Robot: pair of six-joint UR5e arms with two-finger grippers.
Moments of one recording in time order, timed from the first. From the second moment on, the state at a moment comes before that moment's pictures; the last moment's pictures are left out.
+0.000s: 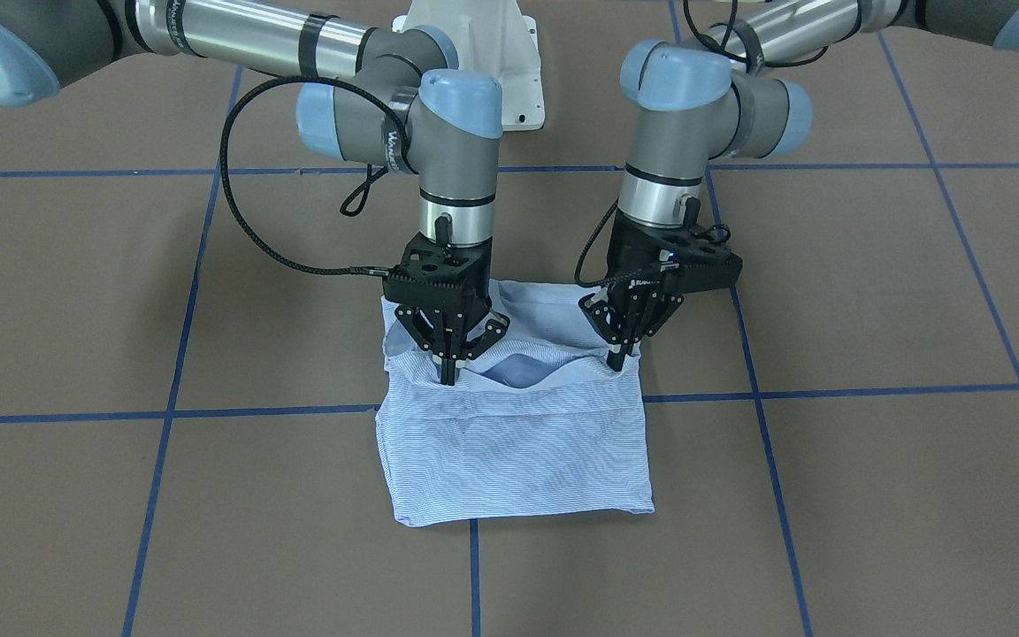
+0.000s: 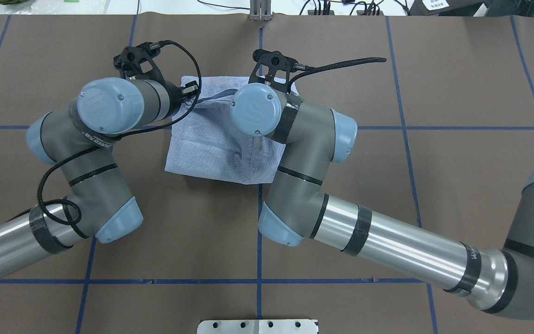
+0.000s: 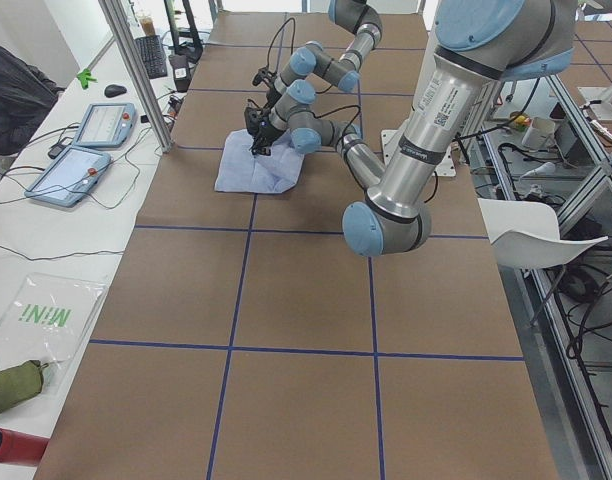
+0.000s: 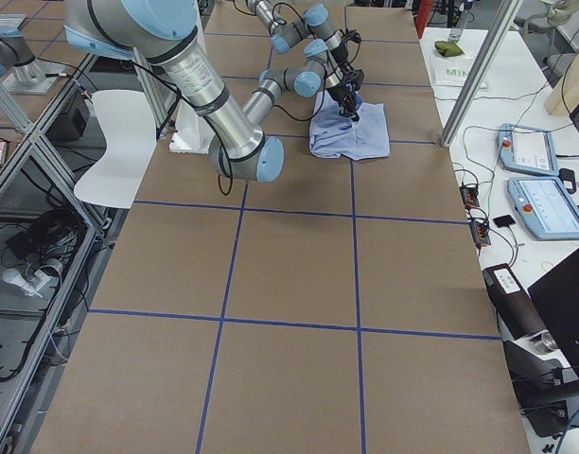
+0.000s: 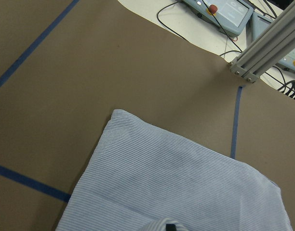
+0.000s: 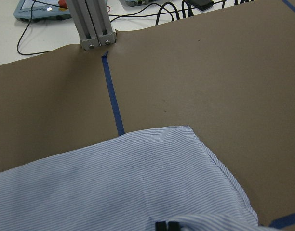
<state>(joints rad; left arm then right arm) -0.66 -2.14 -1.61 -2.03 -1.49 -1.48 0.53 -0.64 1.36 -1.45 1.34 1.49</state>
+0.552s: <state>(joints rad) -0.70 -2.25 -1.39 -2.10 -1.50 -1.36 0.56 -0.57 1.21 -1.41 1.37 1.44</state>
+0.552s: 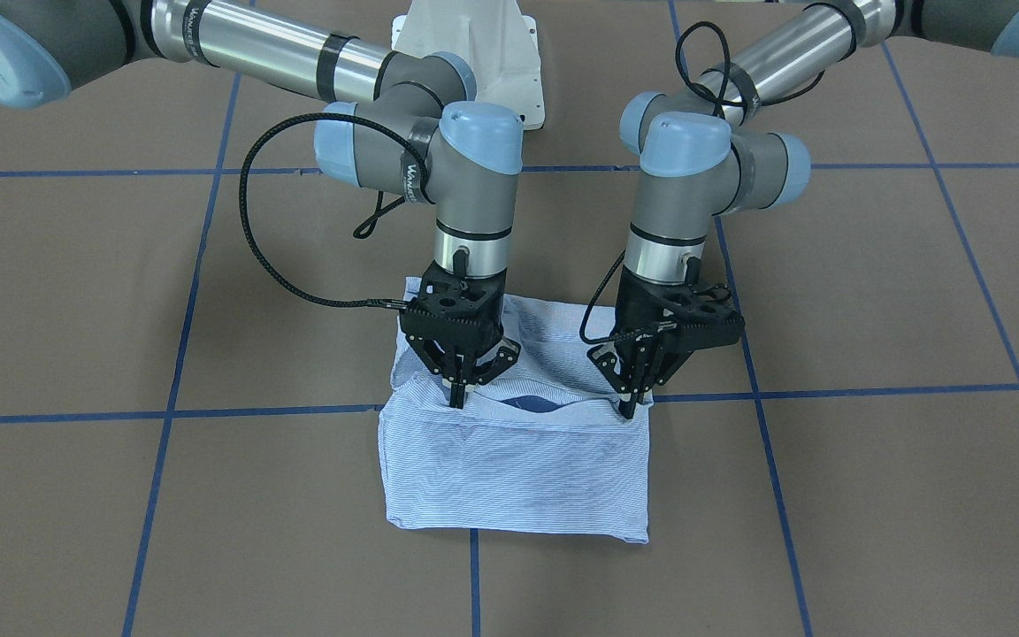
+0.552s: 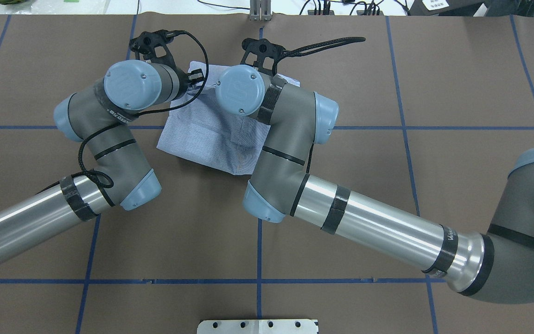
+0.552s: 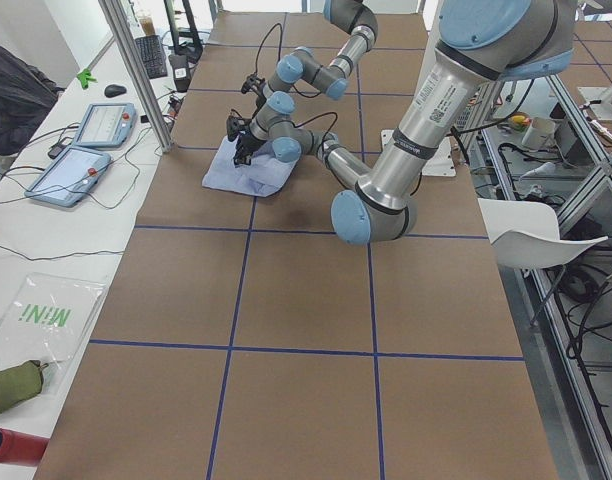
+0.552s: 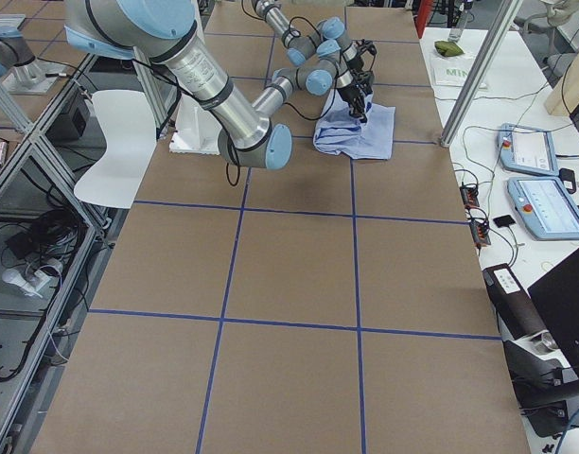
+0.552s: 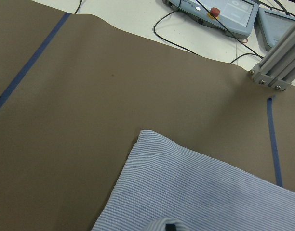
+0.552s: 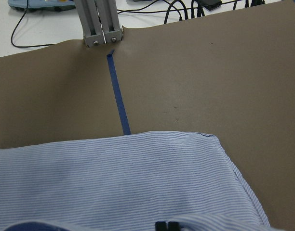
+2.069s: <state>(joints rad) -0.93 -1.92 -1.92 -1.81 -1.91 -0.76 0.93 -0.85 1.73 -1.80 1.93 0.78</state>
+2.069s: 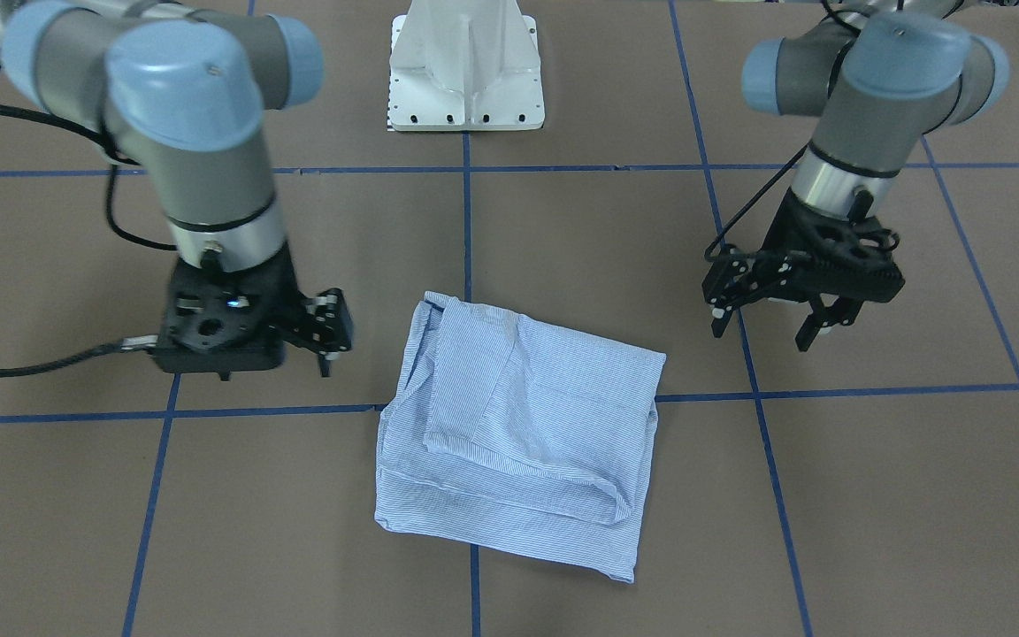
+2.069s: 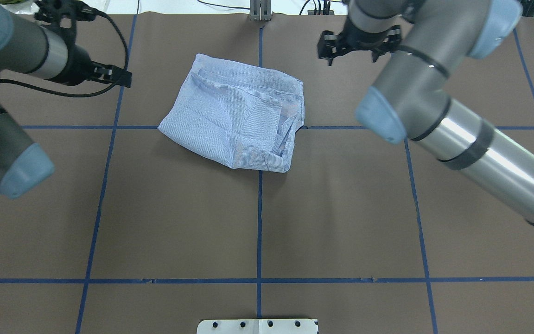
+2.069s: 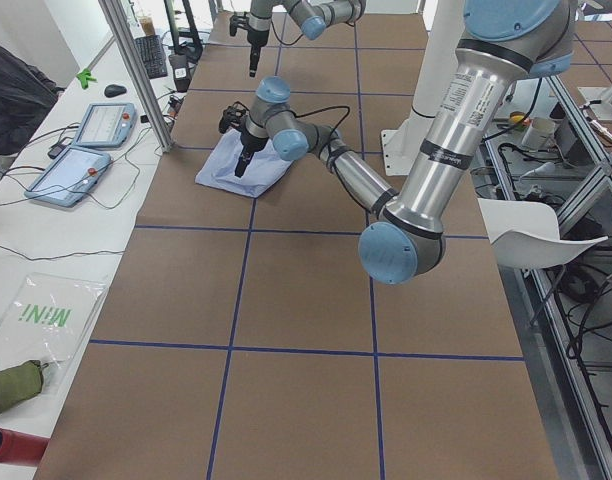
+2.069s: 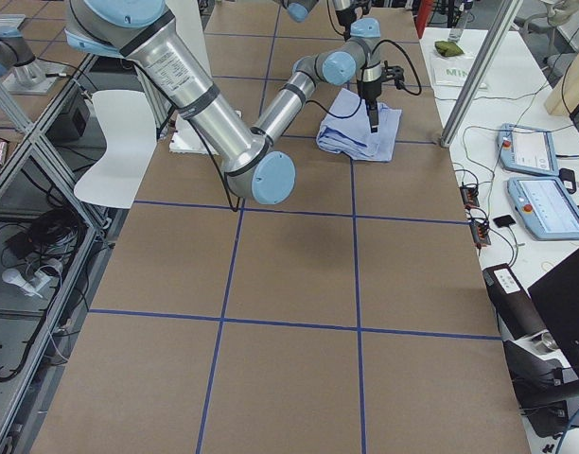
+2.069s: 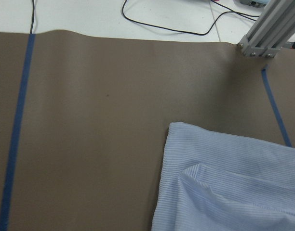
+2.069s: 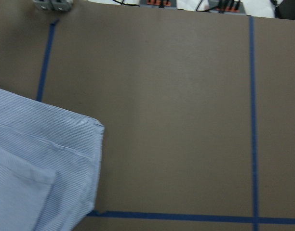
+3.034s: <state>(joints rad) -1.54 -1.42 -2.03 -1.74 -2.21 0.14 1.48 -1.60 2.04 -1.91 2.24 -0.19</state>
